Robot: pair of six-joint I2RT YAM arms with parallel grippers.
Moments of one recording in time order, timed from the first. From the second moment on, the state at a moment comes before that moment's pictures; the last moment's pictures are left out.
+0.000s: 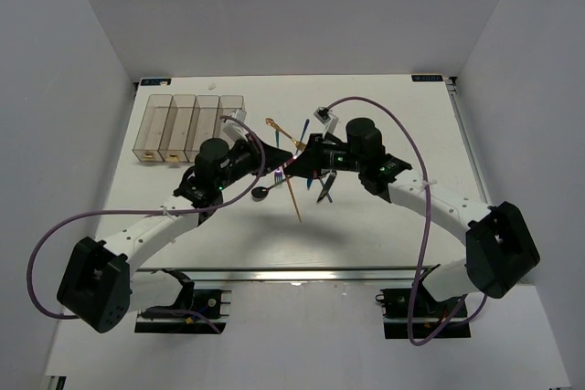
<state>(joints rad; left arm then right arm) -0.53 1.21 0.69 0.40 0.31 -0.87 0.67 1.41 0.95 0.18 -0.63 0.65</state>
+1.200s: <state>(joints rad) -0.26 2.18 1.93 -0.36 -0.34 -0.03 0.44 1.16 0.81 -0.16 -0.30 0.48</state>
